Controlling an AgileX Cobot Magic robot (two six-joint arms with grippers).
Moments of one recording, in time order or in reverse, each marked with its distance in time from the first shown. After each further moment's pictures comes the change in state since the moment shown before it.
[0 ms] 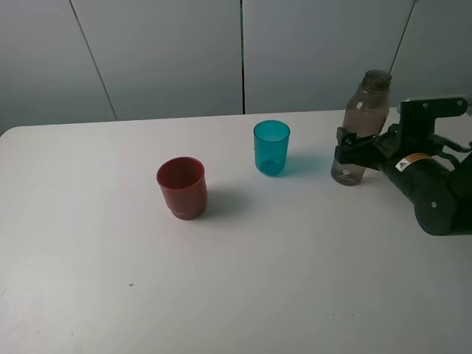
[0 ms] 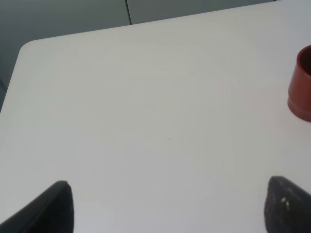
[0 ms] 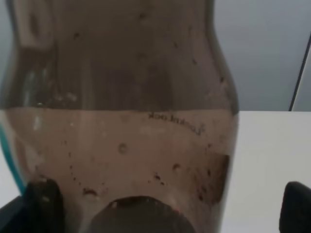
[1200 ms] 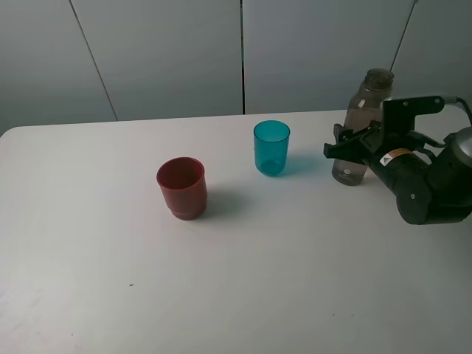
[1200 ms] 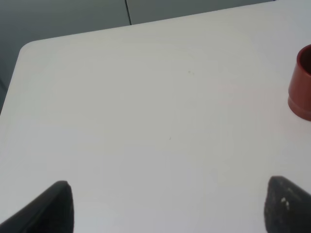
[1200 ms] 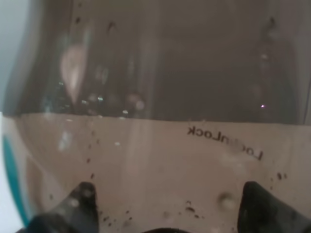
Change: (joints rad) left arm 0.000 0.000 0.000 0.000 0.000 0.002; right arm 0.002 0.081 -0.102 -0.022 0.000 -0.016
